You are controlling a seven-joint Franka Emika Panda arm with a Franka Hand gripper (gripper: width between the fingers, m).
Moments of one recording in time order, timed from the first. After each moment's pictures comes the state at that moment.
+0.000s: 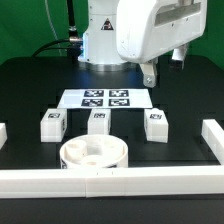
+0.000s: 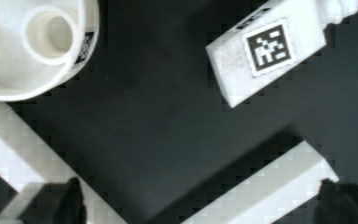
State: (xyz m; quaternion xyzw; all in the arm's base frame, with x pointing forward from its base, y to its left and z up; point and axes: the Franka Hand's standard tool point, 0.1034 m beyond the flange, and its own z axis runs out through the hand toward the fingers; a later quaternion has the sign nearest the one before) arm 0.563 0.057 0.120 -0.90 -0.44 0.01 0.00
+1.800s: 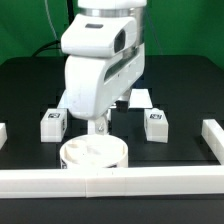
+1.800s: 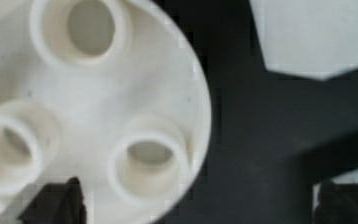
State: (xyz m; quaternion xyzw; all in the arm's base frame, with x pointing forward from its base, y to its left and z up) arm 0.574 -0.029 0.050 -0.84 -0.54 0.01 0.01
